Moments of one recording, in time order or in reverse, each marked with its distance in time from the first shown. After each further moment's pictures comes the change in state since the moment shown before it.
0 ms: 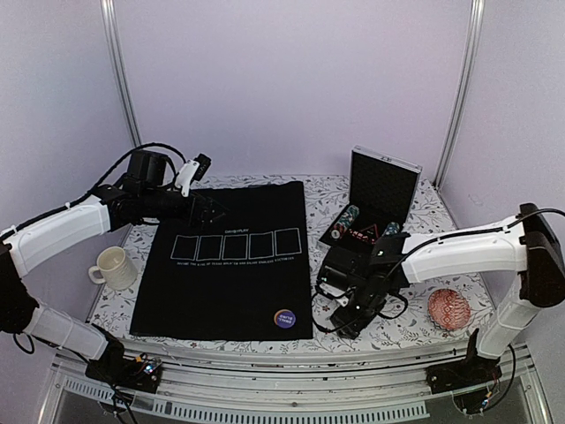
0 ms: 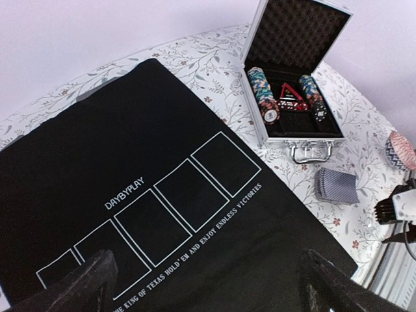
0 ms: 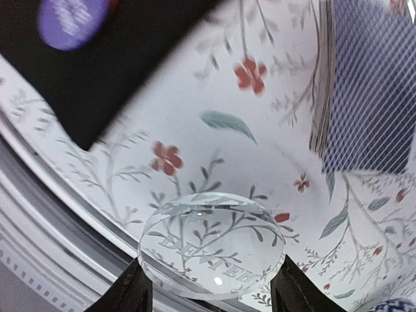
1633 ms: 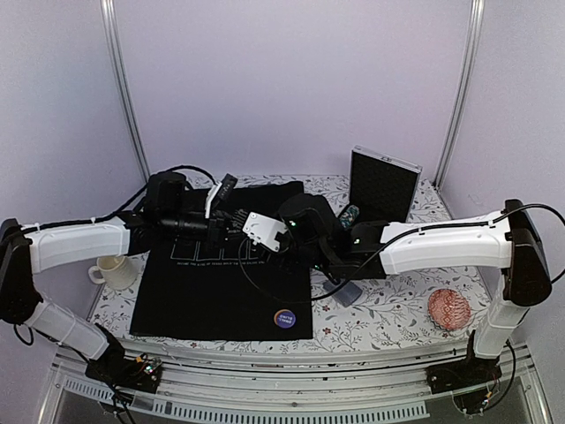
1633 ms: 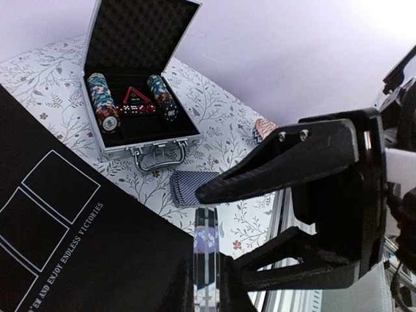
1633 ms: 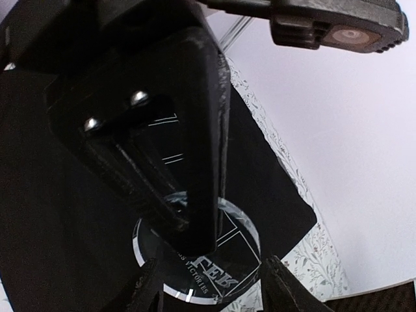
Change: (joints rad) left arm -0.127 0.065 -0.182 0.407 0.442 -0.210; right arm 0.062 0.111 0.257 0.870 0.336 -0.806
